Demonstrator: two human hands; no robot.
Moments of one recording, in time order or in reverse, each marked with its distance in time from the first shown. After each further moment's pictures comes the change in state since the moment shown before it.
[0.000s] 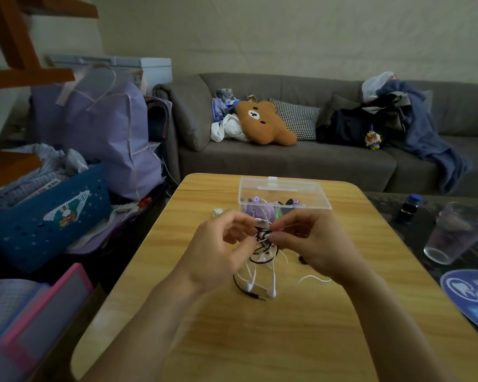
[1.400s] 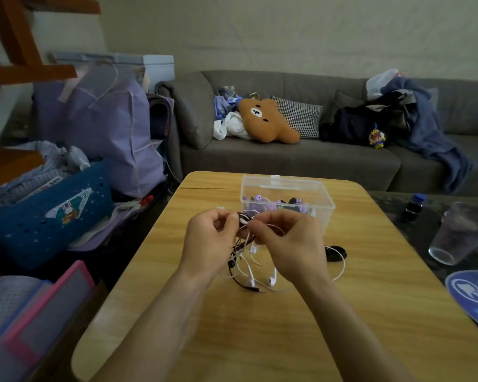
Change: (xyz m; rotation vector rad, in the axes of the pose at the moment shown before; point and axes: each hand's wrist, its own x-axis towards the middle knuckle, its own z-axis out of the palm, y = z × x) left_hand 0.009 -0.001 0.008 -0.185 0.318 -0.210; right_hand 0.004 -0.005 0.054 0.165 0.302 0.061
